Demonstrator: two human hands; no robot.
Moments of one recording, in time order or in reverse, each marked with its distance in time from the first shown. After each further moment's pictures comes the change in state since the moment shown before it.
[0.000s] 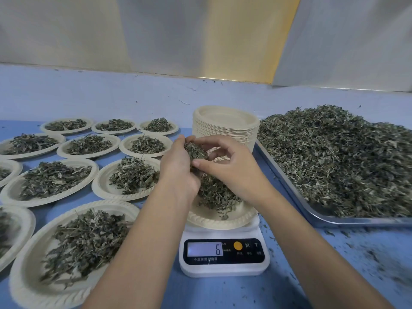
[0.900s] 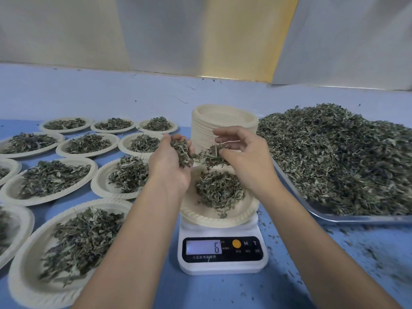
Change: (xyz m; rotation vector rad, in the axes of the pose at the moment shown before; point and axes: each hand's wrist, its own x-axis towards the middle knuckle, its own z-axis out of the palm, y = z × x) left_hand 0.008 0.008 -0.007 -0.138 0.024 0.073; right_hand 0.003 0.004 -0.013 0.039 0.214 0.064
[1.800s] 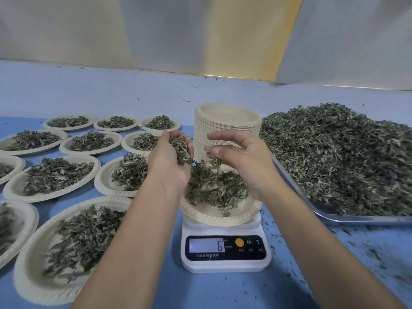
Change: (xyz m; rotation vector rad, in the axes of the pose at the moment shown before) left_hand -0.002 0.006 -0.003 -0.061 0.001 -0.012; right_hand -0.004 -0.003 0.002 0.276 -0.180 0.095
